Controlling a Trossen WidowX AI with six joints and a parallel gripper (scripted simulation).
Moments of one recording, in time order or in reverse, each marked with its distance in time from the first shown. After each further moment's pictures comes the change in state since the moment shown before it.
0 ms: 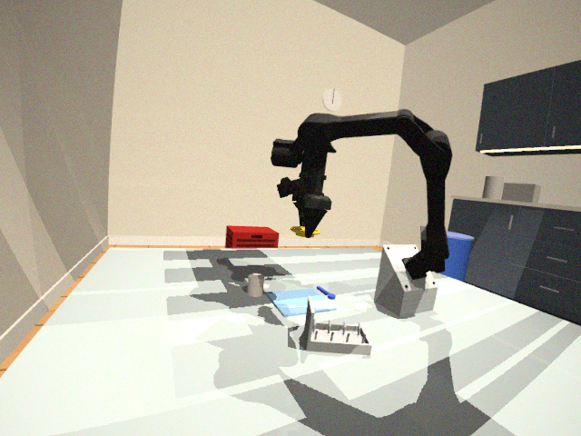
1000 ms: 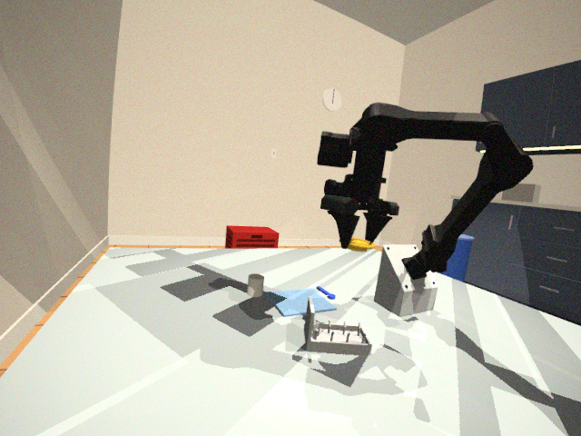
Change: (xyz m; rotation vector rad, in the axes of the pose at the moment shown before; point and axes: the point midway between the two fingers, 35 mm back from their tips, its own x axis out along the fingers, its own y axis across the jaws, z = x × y) arm -0.005 0.115 -0.087 1.033 0.005 0.001
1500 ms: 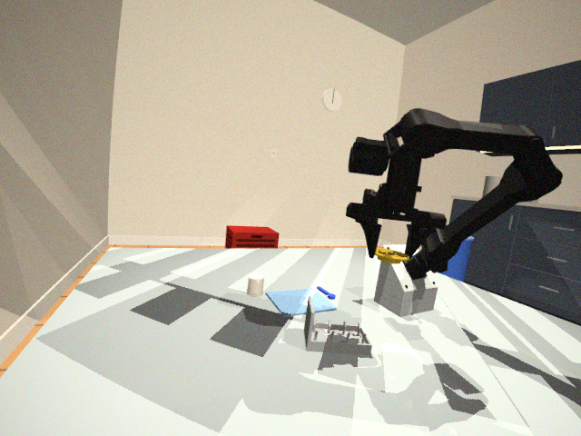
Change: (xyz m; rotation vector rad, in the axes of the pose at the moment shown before) arm 0.009 -0.029 -0.060 0.513 0.010 -0.003
